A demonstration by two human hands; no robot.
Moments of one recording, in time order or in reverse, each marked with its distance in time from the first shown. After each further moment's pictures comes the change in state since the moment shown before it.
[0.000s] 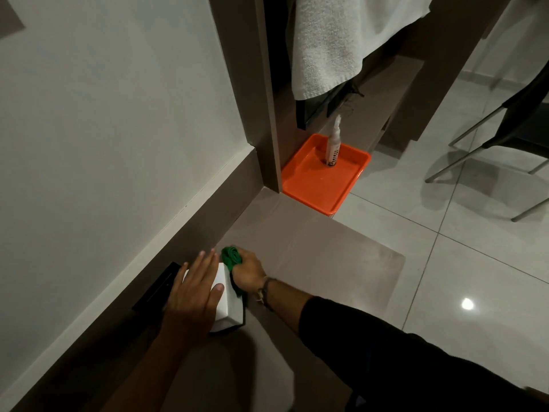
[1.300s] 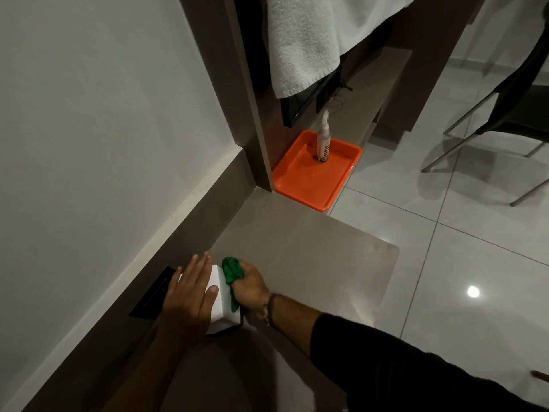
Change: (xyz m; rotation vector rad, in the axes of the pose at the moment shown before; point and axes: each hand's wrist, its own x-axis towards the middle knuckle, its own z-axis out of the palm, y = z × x) left_hand 0.005 -0.001 -0.004 0.019 0.009 0.018; right_hand -0.032 0.017 -0.003 0.233 -0.048 0.088
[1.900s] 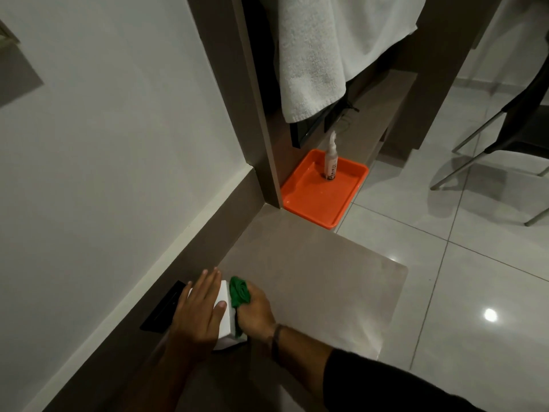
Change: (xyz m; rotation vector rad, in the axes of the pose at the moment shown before) left_hand 0.000 0.004 -0.001 -0.105 0.081 -0.024; right_hand -0.018 0.015 0.012 -0.042 0.043 -0.085
